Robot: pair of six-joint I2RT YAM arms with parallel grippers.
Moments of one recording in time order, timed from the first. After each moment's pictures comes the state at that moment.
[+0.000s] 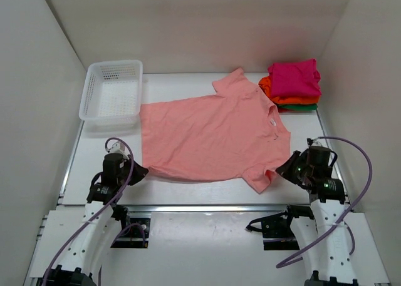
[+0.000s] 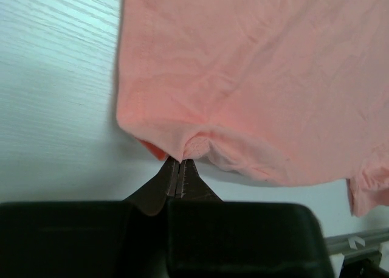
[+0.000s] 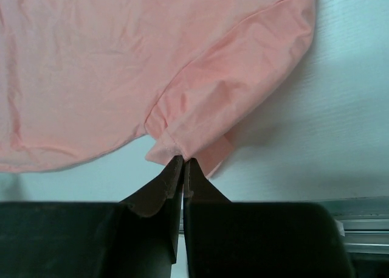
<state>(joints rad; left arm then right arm) -0.13 0.54 0.31 -0.46 0.14 -0.65 -0.10 0.53 0.61 -0.89 -0.23 0.47</state>
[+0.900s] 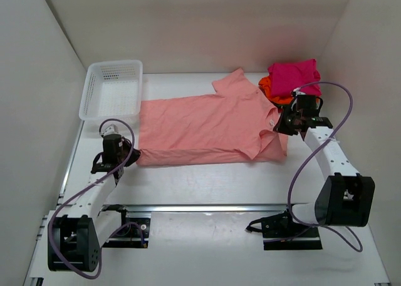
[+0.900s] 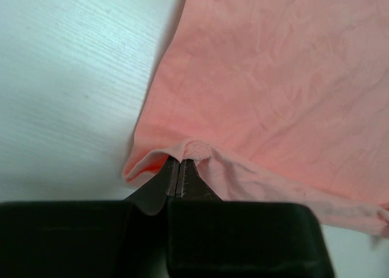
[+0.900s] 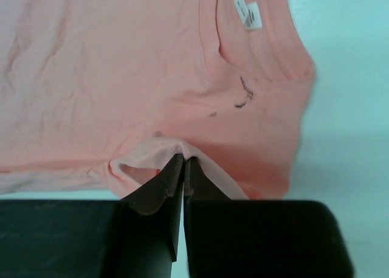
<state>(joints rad) -0.03 0.96 0.42 -0.15 0.02 -0.64 -0.04 1.31 1.01 -0.53 -0.18 0.23</state>
